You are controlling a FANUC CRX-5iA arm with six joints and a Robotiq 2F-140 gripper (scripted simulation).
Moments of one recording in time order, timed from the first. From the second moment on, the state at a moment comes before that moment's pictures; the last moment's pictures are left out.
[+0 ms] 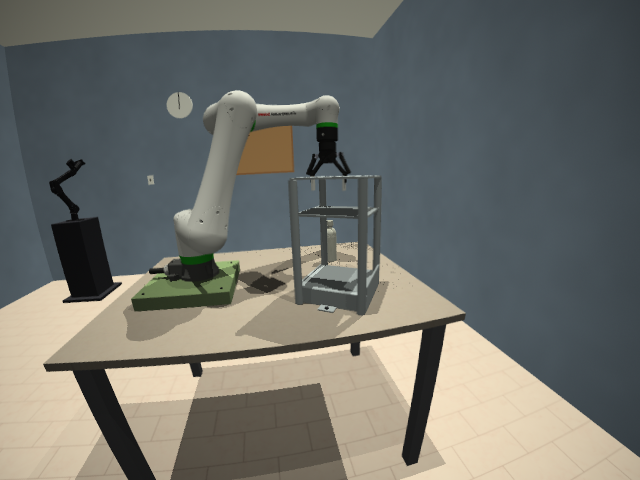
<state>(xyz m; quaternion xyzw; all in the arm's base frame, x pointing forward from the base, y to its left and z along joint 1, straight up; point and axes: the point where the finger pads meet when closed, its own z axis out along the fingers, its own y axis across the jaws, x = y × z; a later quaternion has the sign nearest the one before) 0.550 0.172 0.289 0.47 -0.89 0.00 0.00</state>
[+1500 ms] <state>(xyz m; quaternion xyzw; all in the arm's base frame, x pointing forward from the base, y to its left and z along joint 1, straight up) 0.549 0.165 0.280 0.47 -0.80 0.21 0.30</state>
